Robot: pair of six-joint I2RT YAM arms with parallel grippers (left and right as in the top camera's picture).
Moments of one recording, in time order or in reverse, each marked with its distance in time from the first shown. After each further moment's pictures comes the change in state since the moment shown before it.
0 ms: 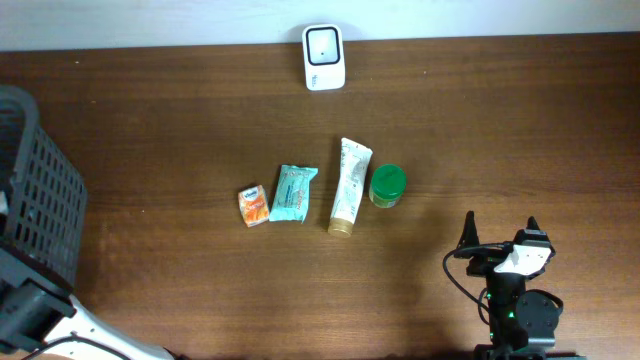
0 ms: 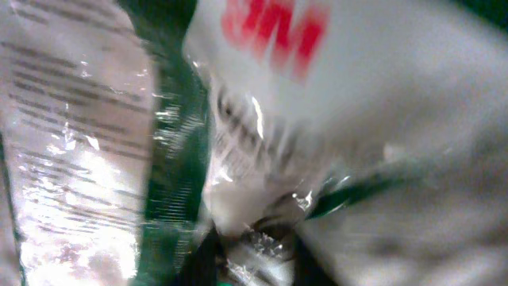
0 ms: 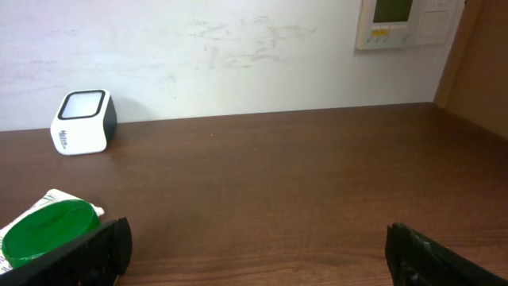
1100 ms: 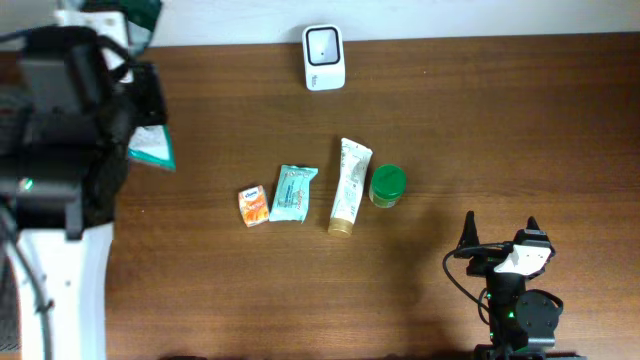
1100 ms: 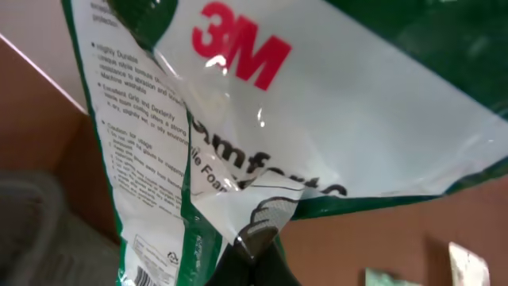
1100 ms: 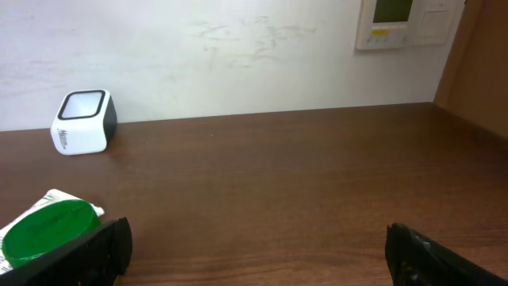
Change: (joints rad) left arm -0.939 -0.751 0.181 -0.002 -0.051 -0.330; right arm 0.000 0.000 0.000 0.000 0.000 0.000
